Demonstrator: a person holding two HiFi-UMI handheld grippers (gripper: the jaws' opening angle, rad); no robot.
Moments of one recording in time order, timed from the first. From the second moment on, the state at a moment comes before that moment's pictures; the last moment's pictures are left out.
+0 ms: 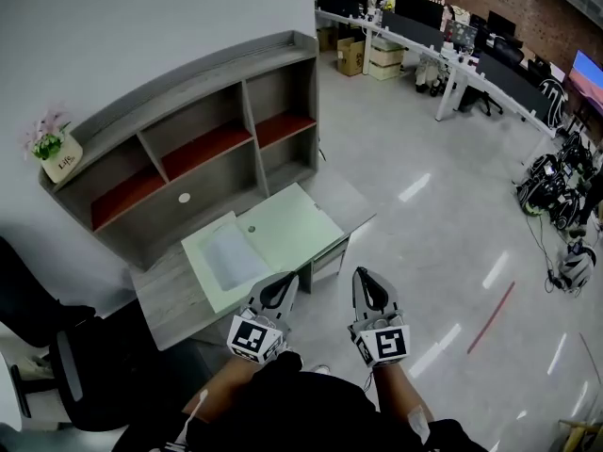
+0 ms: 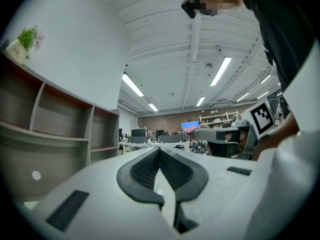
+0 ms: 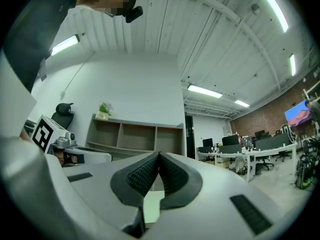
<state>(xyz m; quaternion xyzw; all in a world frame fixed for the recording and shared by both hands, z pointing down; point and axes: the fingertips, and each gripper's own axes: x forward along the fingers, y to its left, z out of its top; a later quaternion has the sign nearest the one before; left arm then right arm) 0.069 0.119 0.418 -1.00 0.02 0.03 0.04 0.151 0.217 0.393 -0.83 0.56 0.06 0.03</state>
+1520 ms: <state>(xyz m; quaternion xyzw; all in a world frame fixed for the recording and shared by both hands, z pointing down) 0.064 -0.167 0.425 -0.99 0.17 0.03 0.02 0.160 -0.092 0.398 -0.71 0.70 0.05 0.03</state>
